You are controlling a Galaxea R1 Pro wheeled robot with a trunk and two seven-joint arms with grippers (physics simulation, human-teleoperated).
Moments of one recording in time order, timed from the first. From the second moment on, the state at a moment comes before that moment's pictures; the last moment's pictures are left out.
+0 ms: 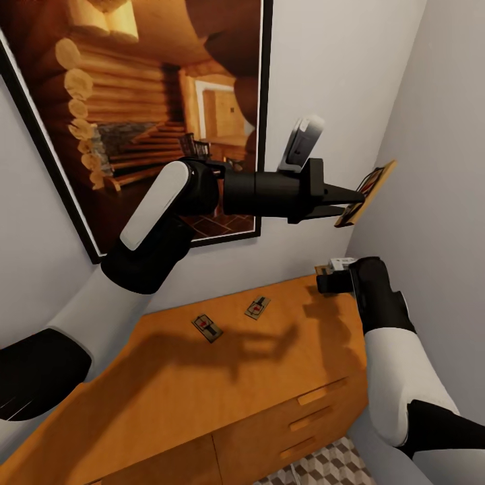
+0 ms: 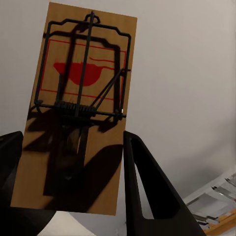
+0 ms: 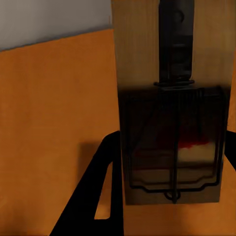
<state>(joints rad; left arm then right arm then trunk) -1.37 -0.10 -0.62 -1.43 1.95 0.94 0.33 -1.01 0.04 -0.28 -1.01 0.66 1.01 0.64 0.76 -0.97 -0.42</state>
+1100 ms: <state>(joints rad) -1.37 -0.10 -0.62 -1.43 1.95 0.94 0.33 -1.01 0.04 -0.28 -0.99 0.66 1.01 0.65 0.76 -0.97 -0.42</state>
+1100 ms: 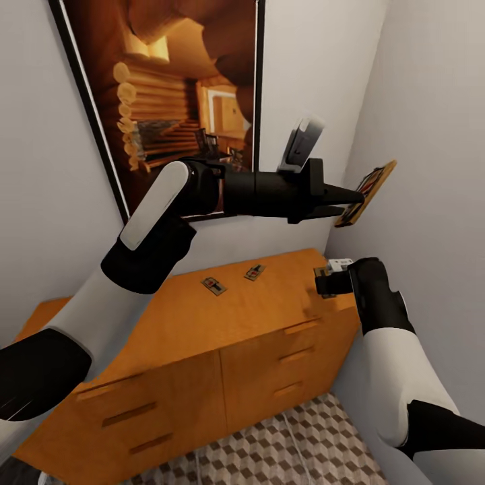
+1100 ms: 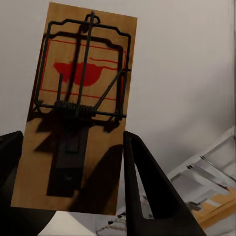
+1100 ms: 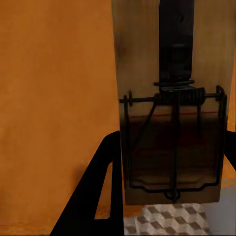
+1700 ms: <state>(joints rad) -1.36 0.02 -0.76 -1.43 1.80 0.96 0.40 -0.89 0.00 -0.27 -1.01 0.67 0.99 0.65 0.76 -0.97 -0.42</state>
